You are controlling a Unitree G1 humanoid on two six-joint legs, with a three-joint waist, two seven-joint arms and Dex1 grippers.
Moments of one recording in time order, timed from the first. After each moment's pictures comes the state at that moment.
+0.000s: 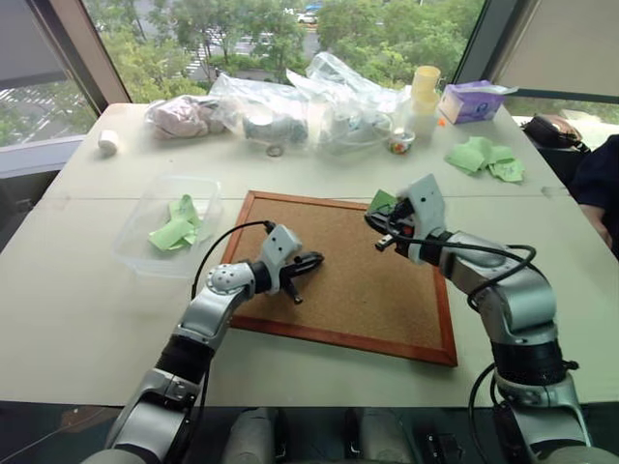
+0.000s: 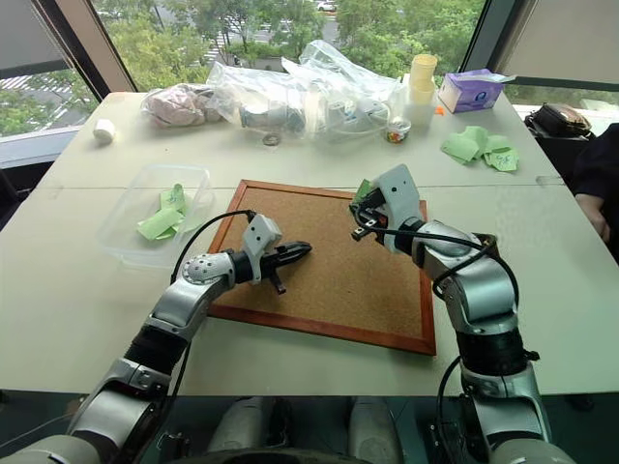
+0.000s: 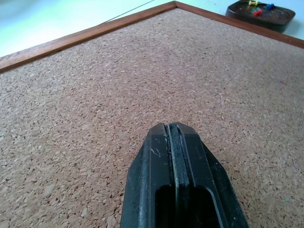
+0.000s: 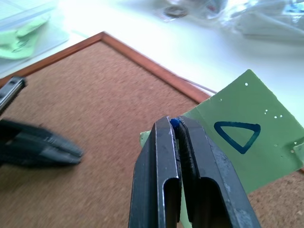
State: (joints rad) left arm -0.47 0.26 -0.21 0.26 -0.21 0.26 -0.76; right arm -0.41 -0.49 0.00 -0.40 0.34 0.92 0.51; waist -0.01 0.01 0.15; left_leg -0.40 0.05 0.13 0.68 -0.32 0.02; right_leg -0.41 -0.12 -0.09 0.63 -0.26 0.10
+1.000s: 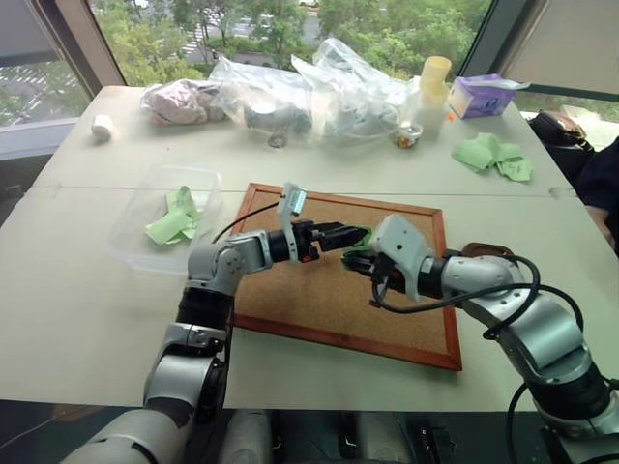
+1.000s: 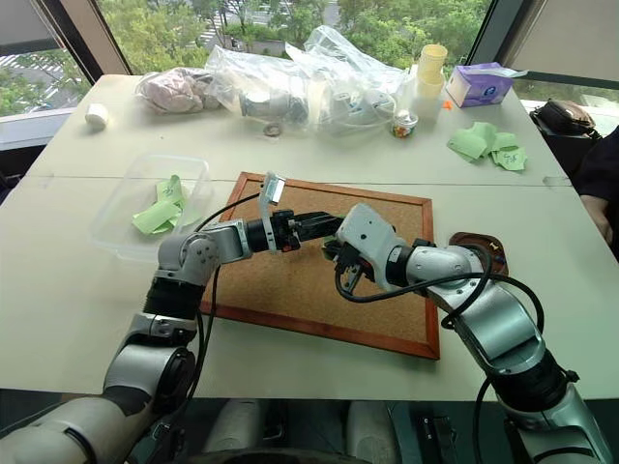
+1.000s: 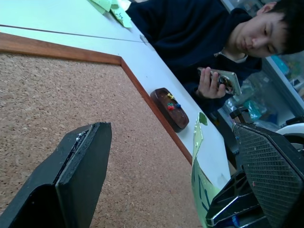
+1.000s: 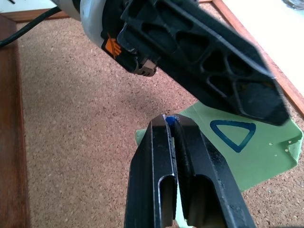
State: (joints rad) left arm -0.72 0.12 0.01 0.29 -0.61 0.91 -0.81; right arm -0.38 -0.69 0.20 -0.60 0.32 0.87 0.64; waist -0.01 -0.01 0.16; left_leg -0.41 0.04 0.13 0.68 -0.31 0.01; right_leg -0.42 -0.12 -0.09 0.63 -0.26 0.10
